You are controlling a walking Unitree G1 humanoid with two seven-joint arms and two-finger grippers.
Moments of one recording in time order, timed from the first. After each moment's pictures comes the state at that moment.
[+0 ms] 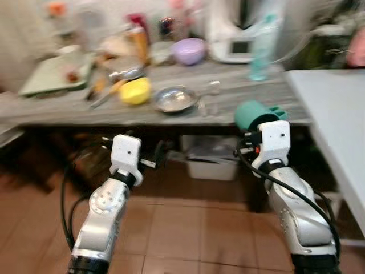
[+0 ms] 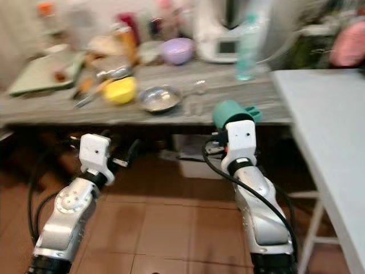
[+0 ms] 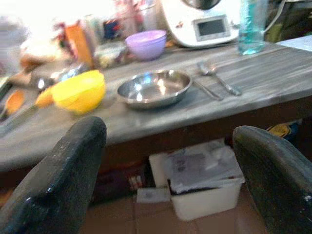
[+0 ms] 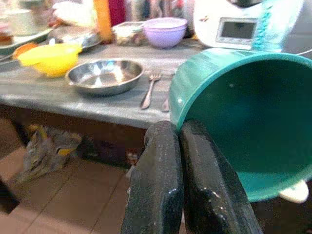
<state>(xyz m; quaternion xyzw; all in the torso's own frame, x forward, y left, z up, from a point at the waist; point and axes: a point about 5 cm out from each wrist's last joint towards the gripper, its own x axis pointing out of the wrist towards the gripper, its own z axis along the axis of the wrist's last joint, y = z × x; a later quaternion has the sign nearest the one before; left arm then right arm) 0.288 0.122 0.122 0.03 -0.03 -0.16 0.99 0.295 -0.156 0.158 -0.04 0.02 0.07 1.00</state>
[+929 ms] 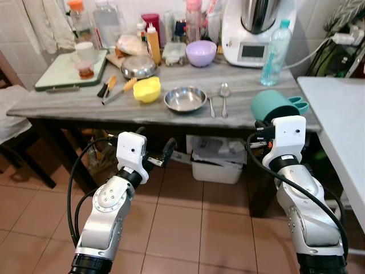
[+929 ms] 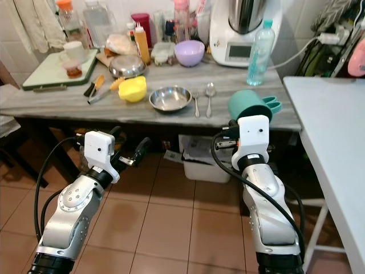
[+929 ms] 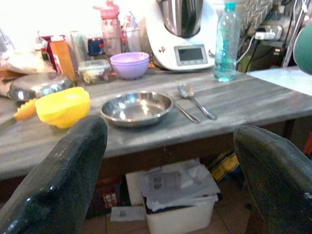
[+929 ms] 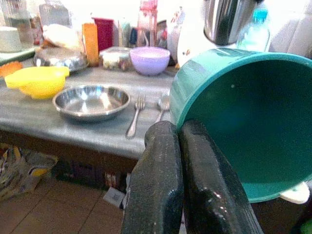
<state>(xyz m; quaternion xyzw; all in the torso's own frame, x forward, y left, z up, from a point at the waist) 0.290 0.118 0.136 -0.01 -0.05 -0.21 0.98 0.294 -0.165 0.176 -0.07 -0.03 0.03 1.00</state>
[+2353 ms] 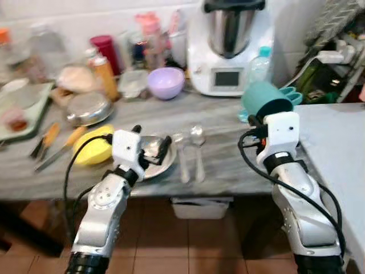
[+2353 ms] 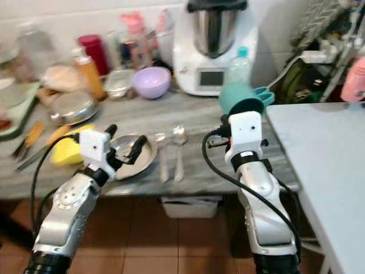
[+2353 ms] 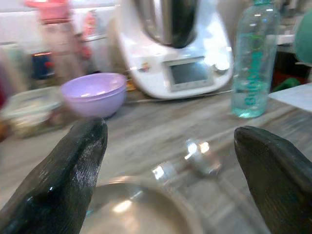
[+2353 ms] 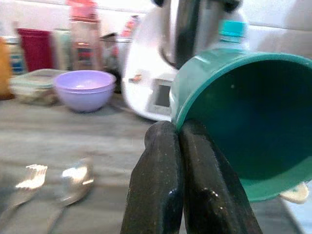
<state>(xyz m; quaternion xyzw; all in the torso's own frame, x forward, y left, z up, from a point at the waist) 0.293 0.120 0.139 -0.01 -0.06 -0.21 0.98 0.293 -0.155 0.184 -0.08 -0.06 0.05 0.99</state>
